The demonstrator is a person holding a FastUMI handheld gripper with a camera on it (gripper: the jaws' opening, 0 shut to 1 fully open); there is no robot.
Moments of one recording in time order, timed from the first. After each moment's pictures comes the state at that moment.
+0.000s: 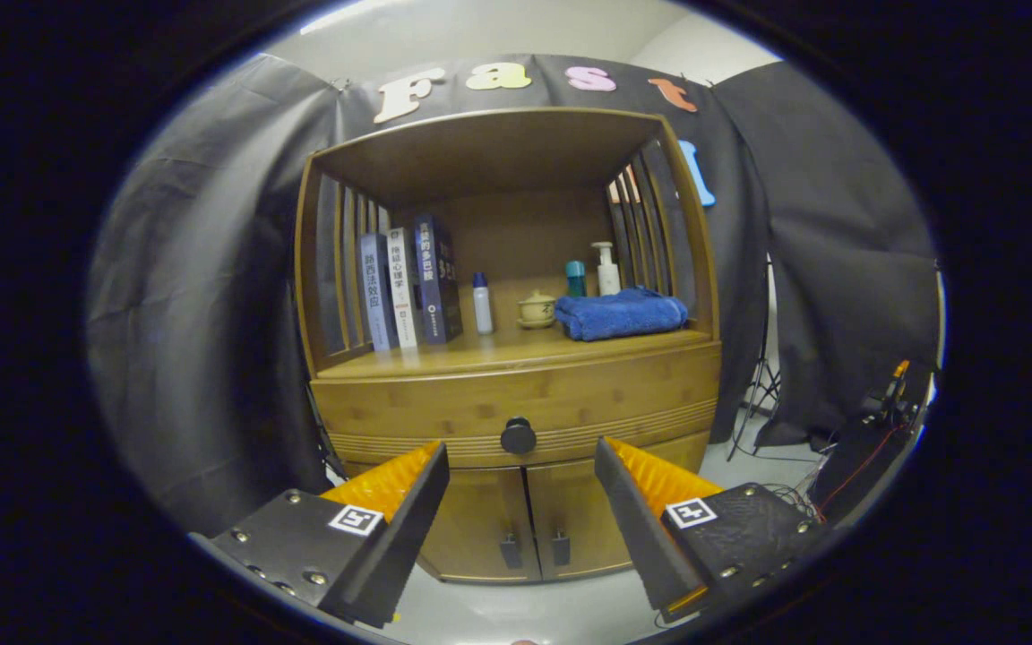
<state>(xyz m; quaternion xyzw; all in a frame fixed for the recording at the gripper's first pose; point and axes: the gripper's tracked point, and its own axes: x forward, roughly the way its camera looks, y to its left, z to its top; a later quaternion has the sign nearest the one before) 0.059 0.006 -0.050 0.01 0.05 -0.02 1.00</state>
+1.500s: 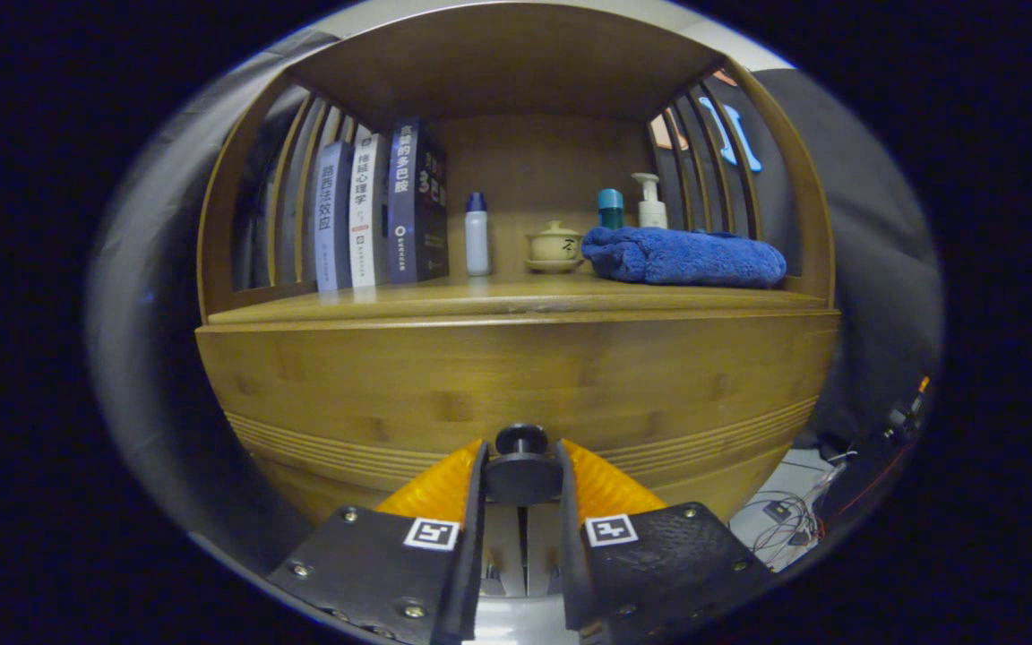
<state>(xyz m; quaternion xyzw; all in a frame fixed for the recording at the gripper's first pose) 0.203 0.010 -0.119 -0.04 0.11 -0.01 0.99</state>
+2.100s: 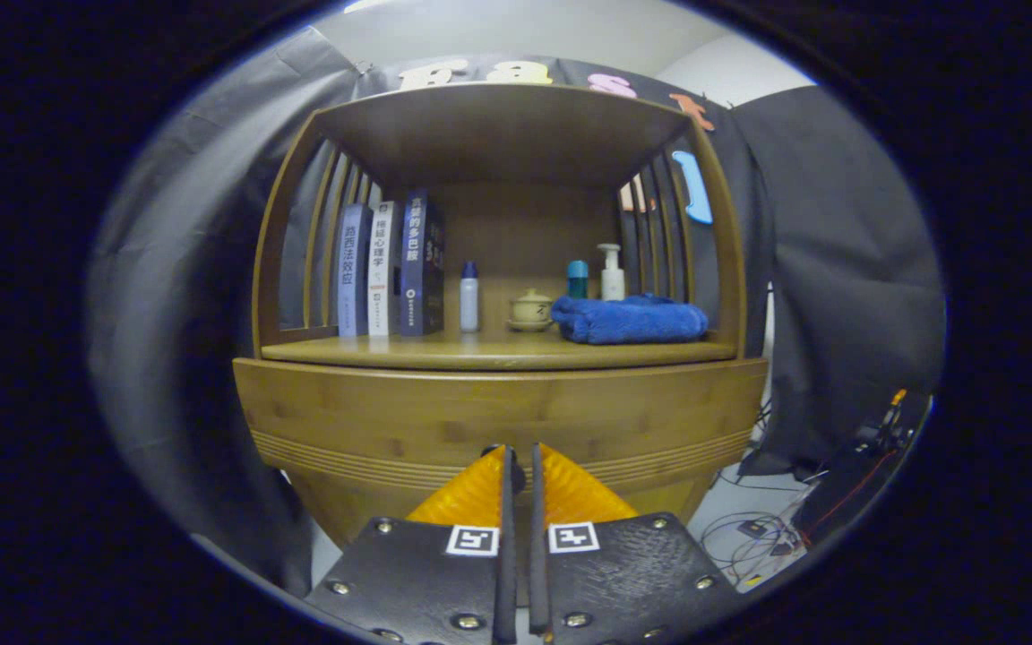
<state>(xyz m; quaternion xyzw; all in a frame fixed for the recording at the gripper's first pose) 0.115 -0.010 -0.074 -0.07 0.03 -0.06 1.00</state>
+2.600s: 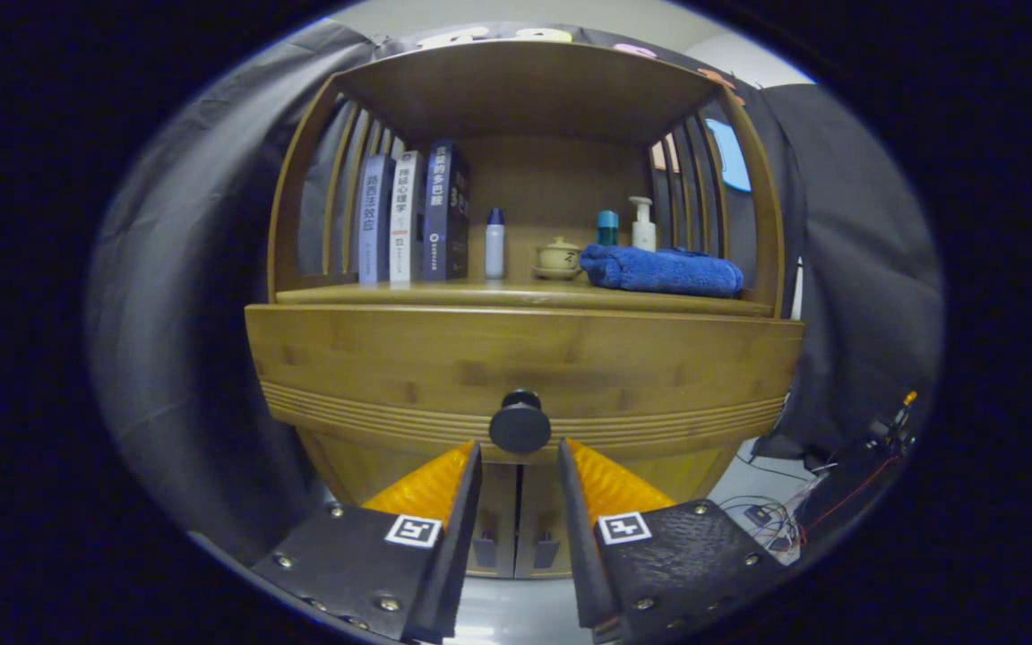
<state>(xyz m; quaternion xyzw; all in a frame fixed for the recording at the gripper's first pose) 0.132 0.001 -0.110 -0.05 0.08 -0.02 1.00</state>
